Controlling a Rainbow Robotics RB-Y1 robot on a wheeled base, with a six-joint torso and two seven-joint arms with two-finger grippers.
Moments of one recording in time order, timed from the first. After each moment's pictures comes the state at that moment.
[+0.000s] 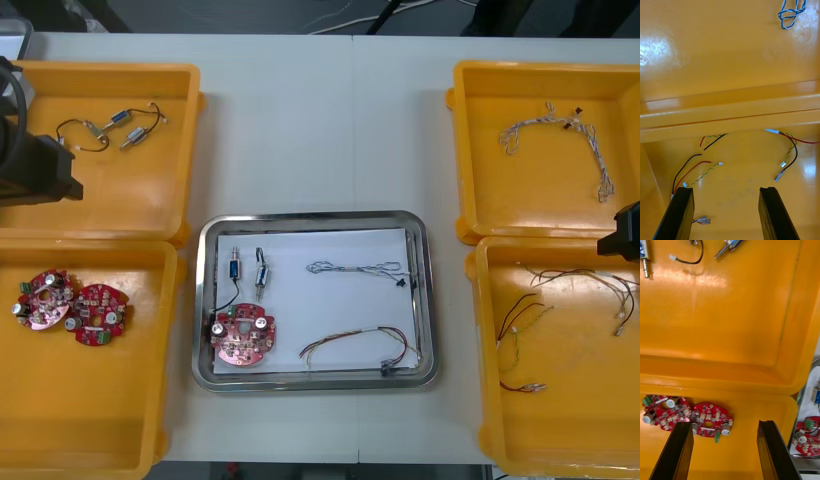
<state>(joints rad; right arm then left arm) -0.28 -0.66 -0.34 -2.02 -0.73 1.92 1.29 -0.48 0.85 0.11 -2.04 0.85 1.91 -1.01</state>
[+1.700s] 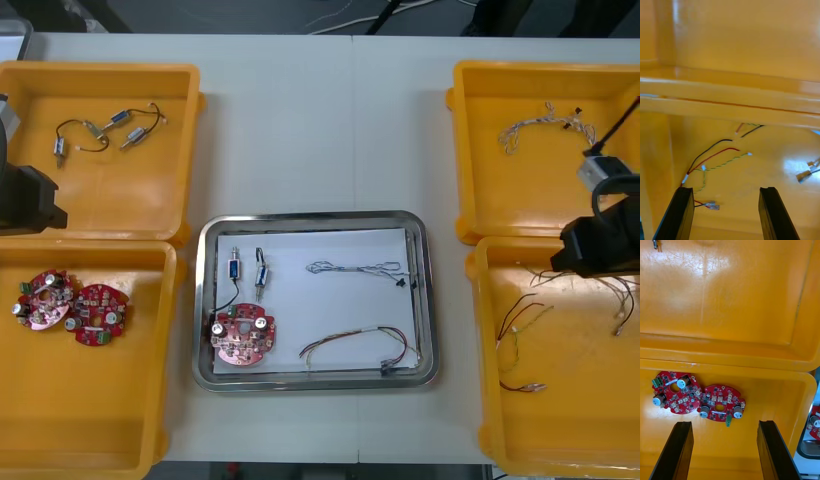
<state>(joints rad) -0.33 -0.72 -0.10 -2.05 -0.82 1.92 1.29 -0.36 0.88 0.17 -2.14 0.89 1.91 -1.01</state>
